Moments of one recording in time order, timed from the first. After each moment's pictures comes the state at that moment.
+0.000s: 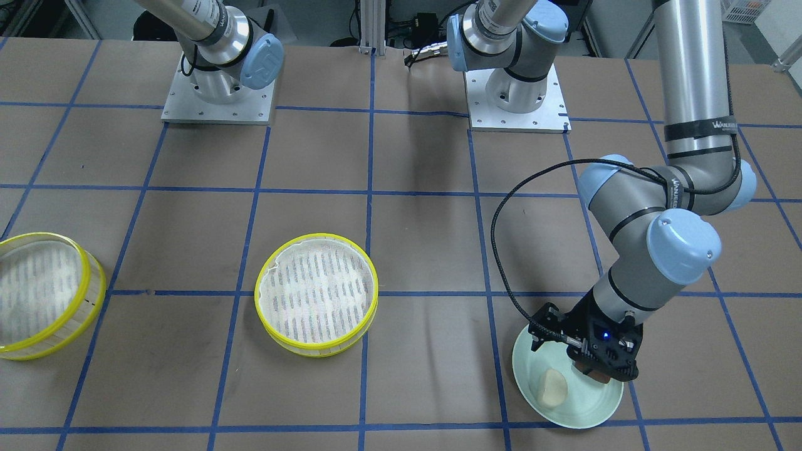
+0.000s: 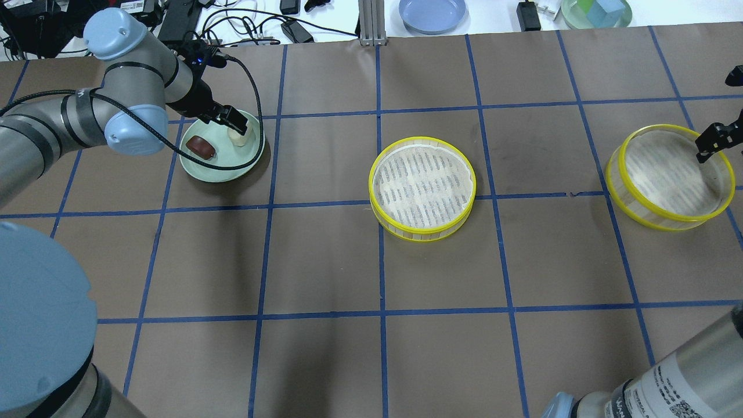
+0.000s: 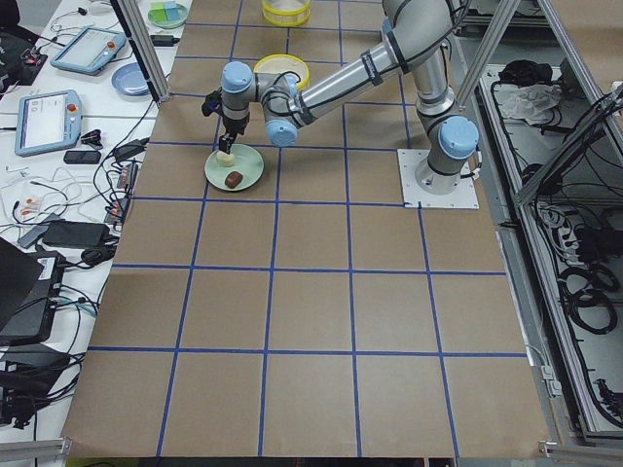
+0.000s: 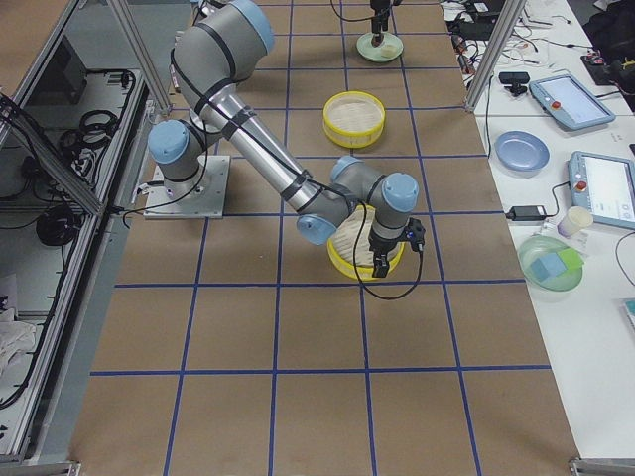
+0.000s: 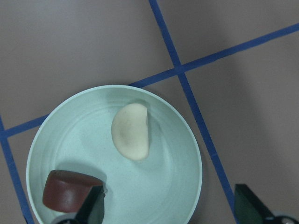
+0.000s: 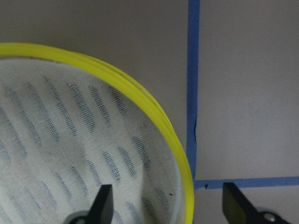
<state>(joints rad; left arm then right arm) -1.39 -2.08 -1.64 -0.81 1.38 0.60 0.90 -1.04 1.57 -2.12 -1.66 -0.69</state>
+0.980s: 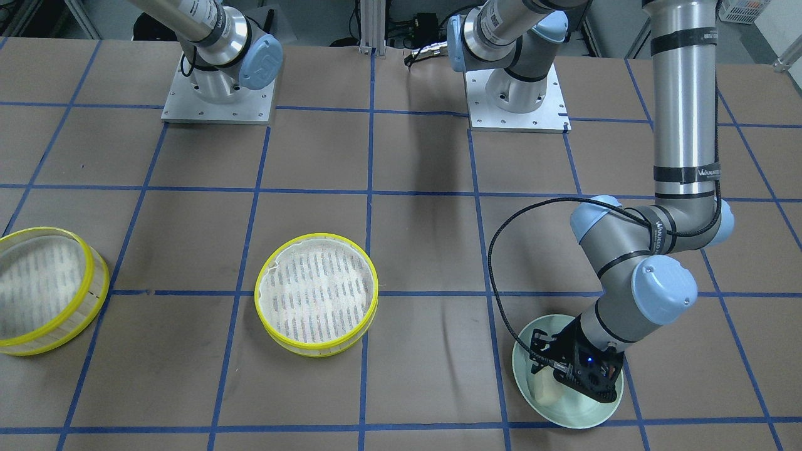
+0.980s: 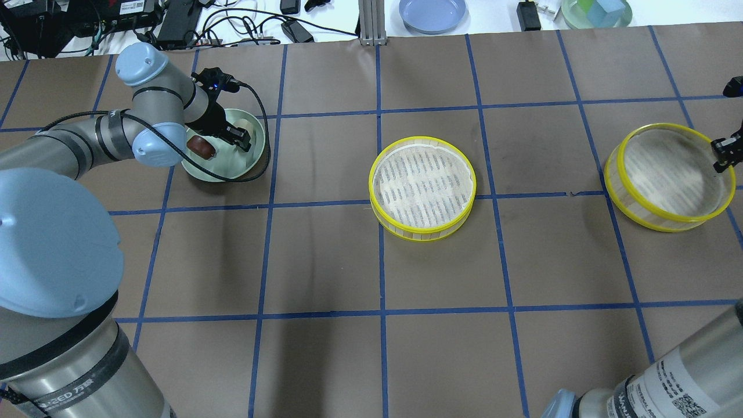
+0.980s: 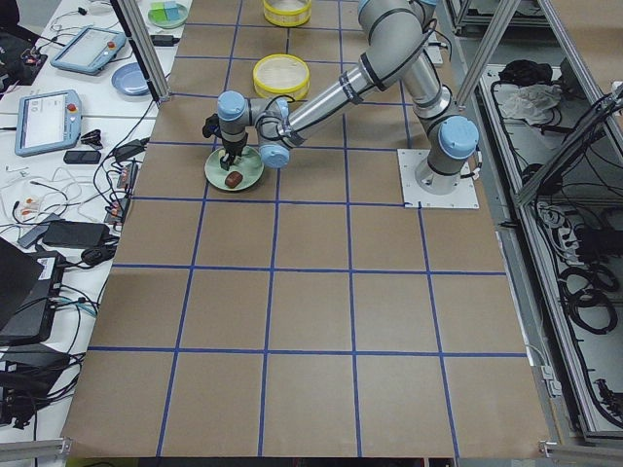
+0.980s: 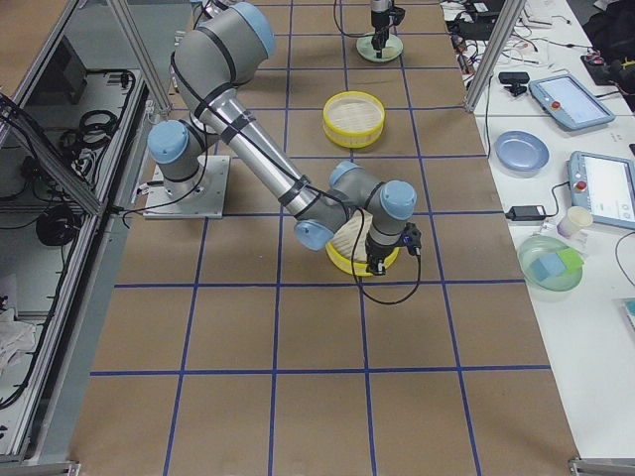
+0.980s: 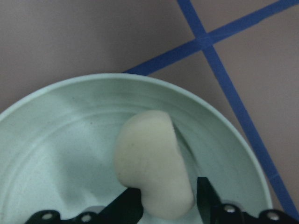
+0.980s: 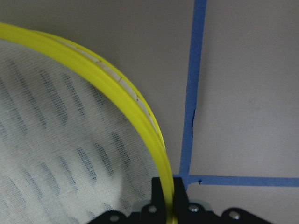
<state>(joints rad) -1.38 -2.19 -1.62 -0.78 1.38 0.62 0.89 -1.05 1.57 -2.11 -1.66 -0.75</state>
